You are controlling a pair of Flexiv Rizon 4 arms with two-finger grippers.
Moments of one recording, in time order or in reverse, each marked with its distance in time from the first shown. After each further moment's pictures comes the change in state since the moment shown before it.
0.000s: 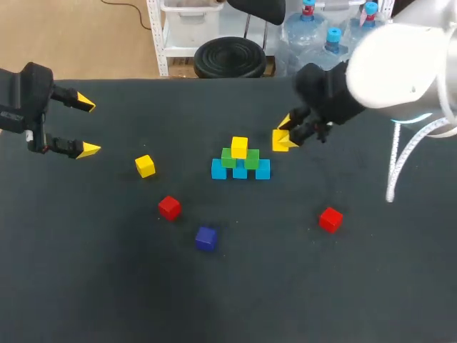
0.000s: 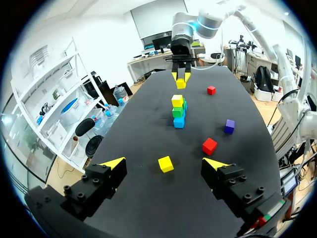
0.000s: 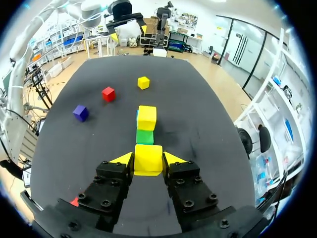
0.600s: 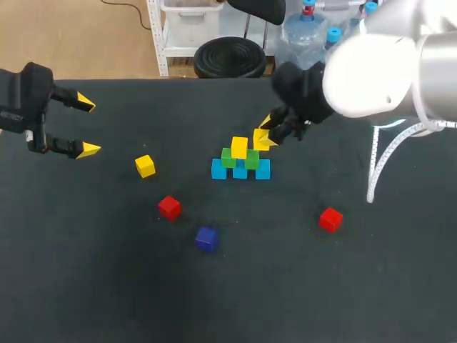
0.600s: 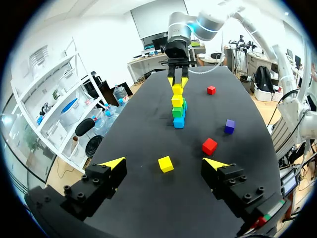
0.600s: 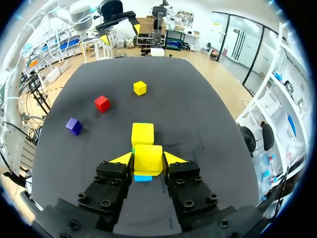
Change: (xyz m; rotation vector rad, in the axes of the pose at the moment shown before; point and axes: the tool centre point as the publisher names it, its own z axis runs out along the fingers) left arm 0.000 0.000 0.000 0.000 0.000 0.000; right arm -0.024 -0.003 0.025 -0.006 0.006 0.044
